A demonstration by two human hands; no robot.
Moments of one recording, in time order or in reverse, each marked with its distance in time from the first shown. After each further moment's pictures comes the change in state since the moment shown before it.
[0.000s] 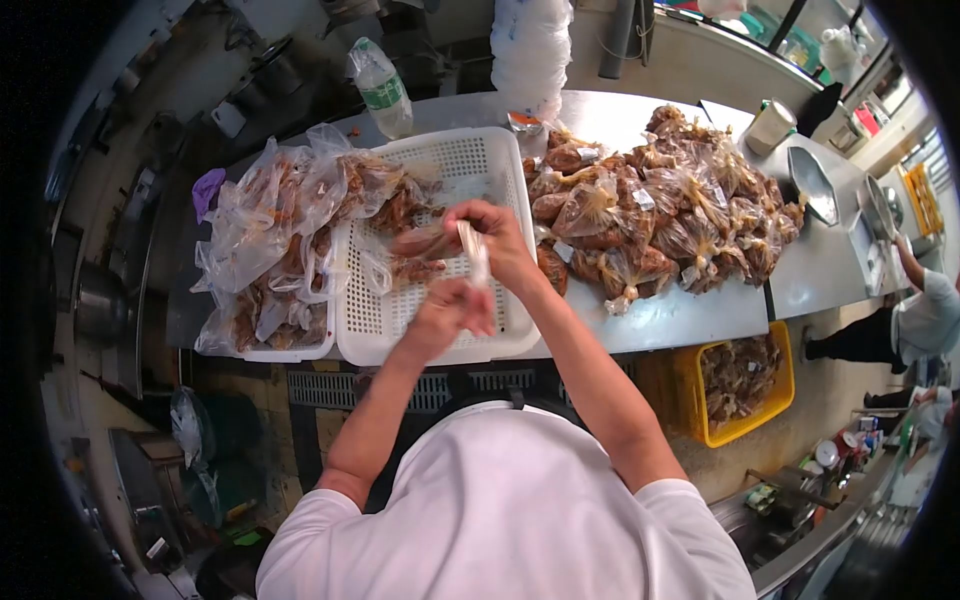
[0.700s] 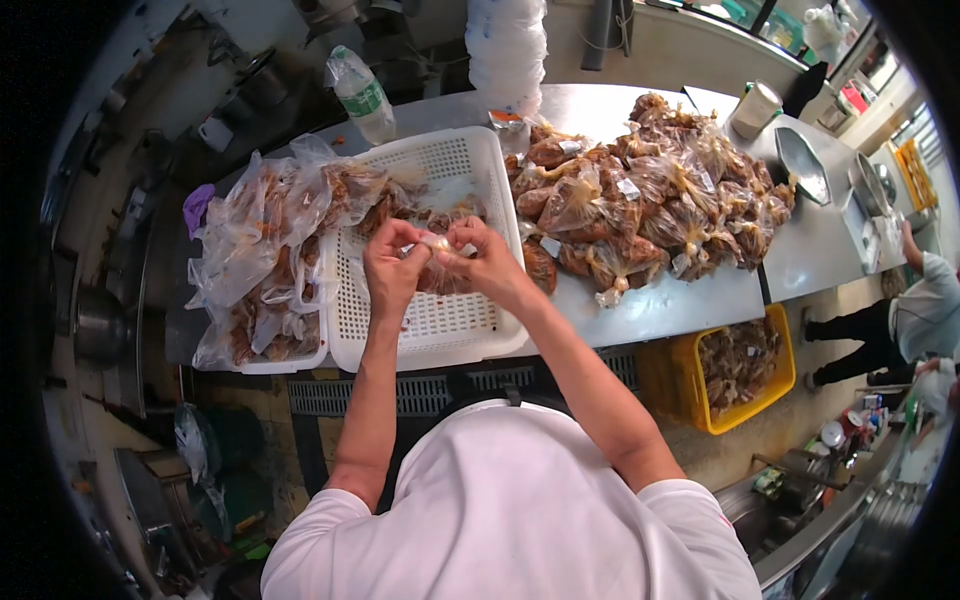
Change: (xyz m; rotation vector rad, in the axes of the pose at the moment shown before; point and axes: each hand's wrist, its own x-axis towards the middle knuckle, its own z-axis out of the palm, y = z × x) left_hand 0.042 0.025 -0.035 0.442 0.563 0.384; right_hand -0.031 0.001 -0.005 -0.119 -0.064 0.077
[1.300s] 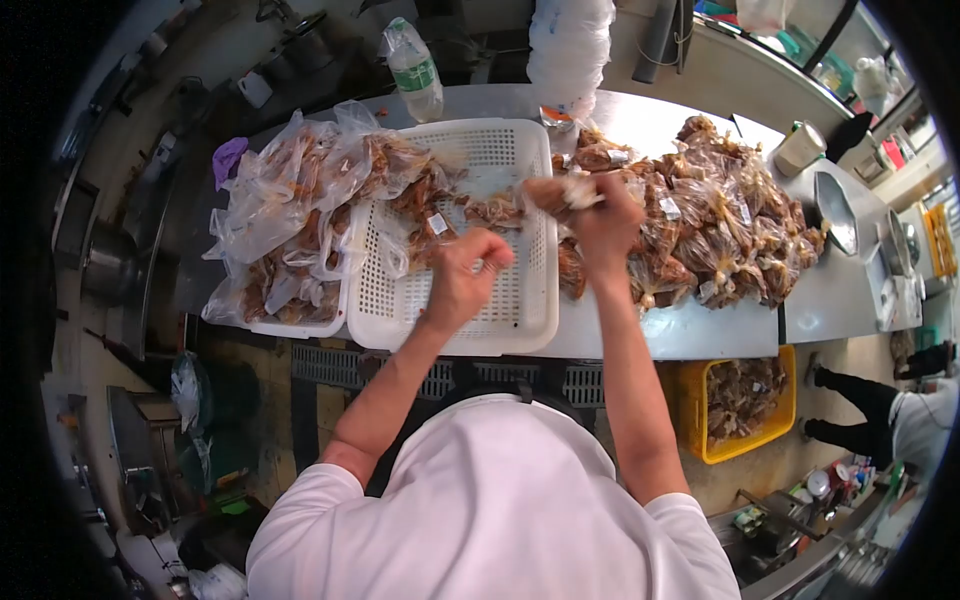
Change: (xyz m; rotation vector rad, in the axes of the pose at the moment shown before) left_hand -0.027 0.025 0.031 0.335 -0.185 0.331; right_hand 0.019 -0.033 -0.064 -0.663 0.706 -0.299
